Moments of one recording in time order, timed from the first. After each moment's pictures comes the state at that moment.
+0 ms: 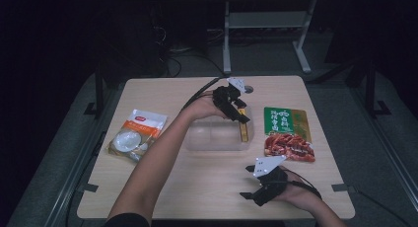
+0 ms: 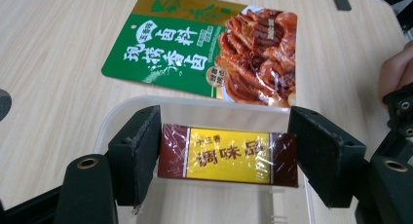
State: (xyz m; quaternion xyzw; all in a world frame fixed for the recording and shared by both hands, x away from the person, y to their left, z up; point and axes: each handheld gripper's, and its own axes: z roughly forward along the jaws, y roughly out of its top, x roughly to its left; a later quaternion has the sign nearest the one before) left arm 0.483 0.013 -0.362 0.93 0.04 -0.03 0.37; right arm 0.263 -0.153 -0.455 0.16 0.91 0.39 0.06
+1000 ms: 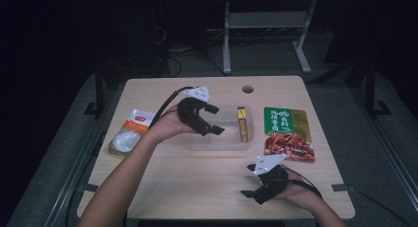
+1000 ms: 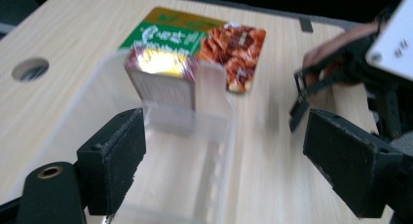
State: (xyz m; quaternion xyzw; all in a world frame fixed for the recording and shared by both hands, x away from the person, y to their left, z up) left arm 0.404 0.112 -0.340 0.90 0.10 0.01 0.43; right arm 0.267 -0.155 -0.457 0.18 0.91 0.38 0.06
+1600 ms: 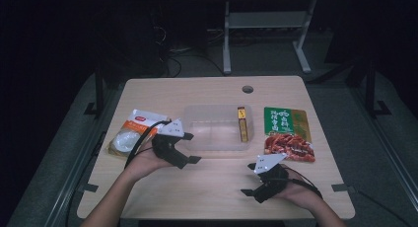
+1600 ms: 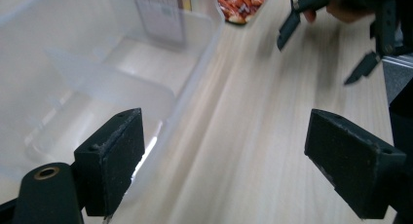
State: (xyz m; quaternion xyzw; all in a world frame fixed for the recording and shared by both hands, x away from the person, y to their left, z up) left arm 0.334 0.175 -0.386 0.89 0.16 0.05 0.42; right arm 0.270 -0.157 -0.456 0.18 0.91 0.38 0.07
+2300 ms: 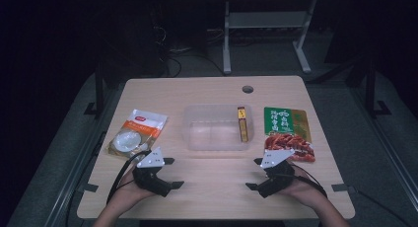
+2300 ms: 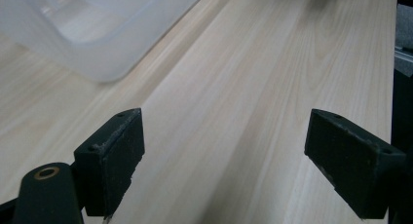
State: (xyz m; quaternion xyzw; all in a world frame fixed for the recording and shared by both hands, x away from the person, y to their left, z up) left arm 0.270 0.226 -0.434 0.88 0.22 0.07 0.42; right arm 0.275 -0.172 -0.450 0.22 0.89 0.38 0.09
